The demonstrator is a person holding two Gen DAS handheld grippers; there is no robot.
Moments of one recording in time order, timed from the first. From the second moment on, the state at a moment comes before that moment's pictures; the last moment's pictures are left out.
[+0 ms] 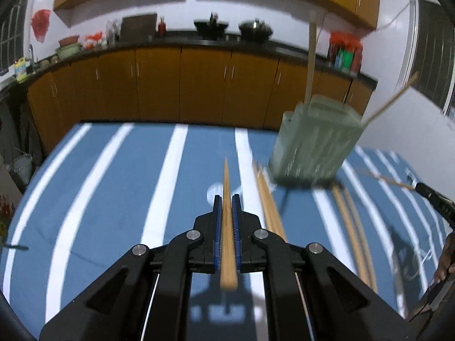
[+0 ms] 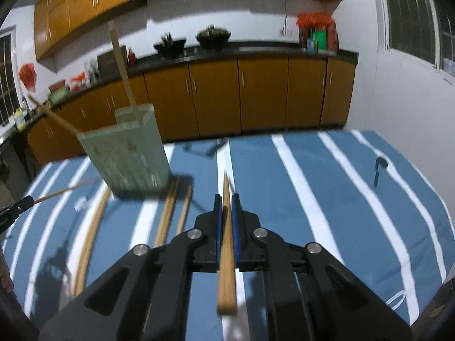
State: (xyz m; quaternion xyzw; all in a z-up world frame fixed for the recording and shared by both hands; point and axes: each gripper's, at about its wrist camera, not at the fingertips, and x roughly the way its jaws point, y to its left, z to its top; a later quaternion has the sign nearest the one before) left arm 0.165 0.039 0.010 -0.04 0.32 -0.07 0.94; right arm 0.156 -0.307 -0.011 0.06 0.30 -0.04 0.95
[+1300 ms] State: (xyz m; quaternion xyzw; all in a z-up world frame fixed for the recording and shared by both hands) left arm 0.155 -0.001 0.167 -0.09 0.12 -0.16 0.98; right arm 0.146 -0.250 0.156 0.07 0.11 0.09 0.99
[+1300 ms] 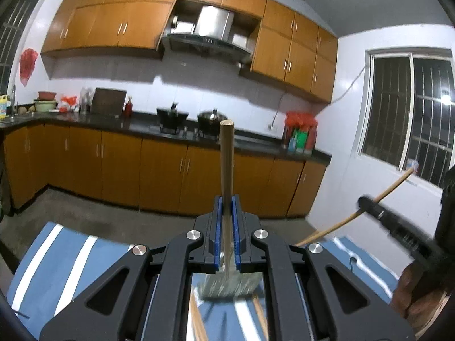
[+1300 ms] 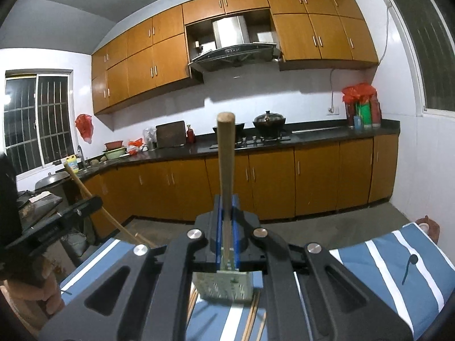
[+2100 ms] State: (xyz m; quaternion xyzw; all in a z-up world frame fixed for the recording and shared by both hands) left arm 0.209 -0.037 0.122 -0.06 0.15 -0.15 0.98; right arm 0.213 -0.233 0.110 0.05 0.17 0.07 0.98
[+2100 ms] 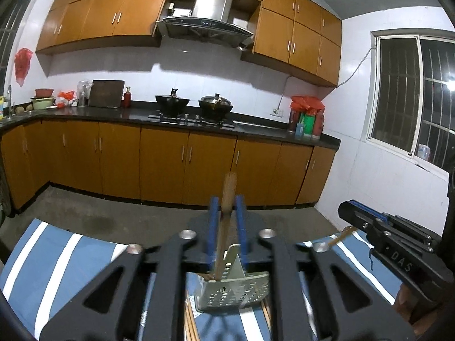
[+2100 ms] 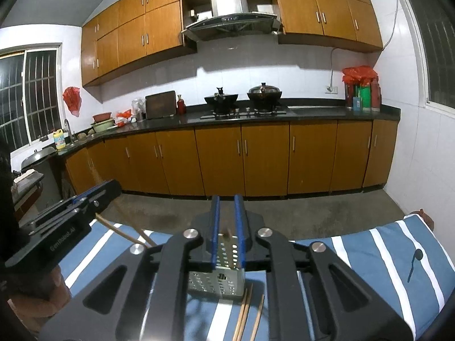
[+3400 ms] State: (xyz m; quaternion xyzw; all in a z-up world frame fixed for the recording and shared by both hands) left arm 0.157 0.004 -0.055 -0.05 0.40 -0.10 0.91; right arm 0.173 -0.249 -0.103 0.07 0.45 0.05 0.89
